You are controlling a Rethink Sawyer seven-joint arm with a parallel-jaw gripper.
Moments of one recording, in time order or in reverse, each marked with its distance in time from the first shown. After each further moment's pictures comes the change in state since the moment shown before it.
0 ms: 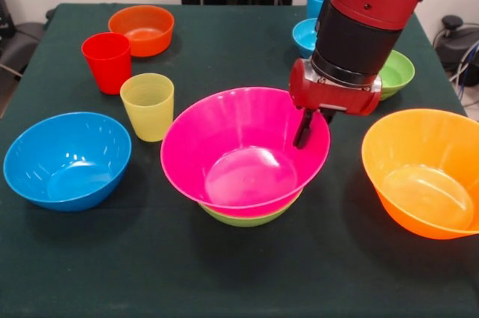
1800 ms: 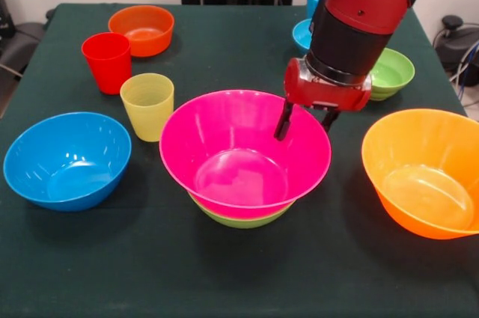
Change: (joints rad) arm -0.003 -0.015 0.002 0.068 -0.028 0.000 0.000
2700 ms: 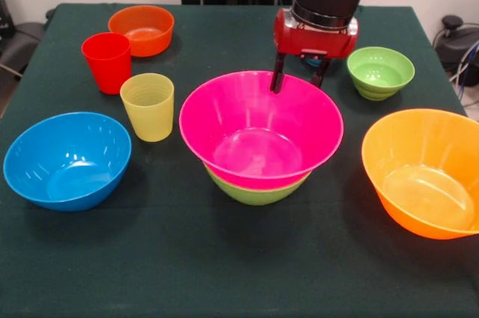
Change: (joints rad) arm -0.080 -0.168 0.050 0.317 0.013 -0.177 0.000
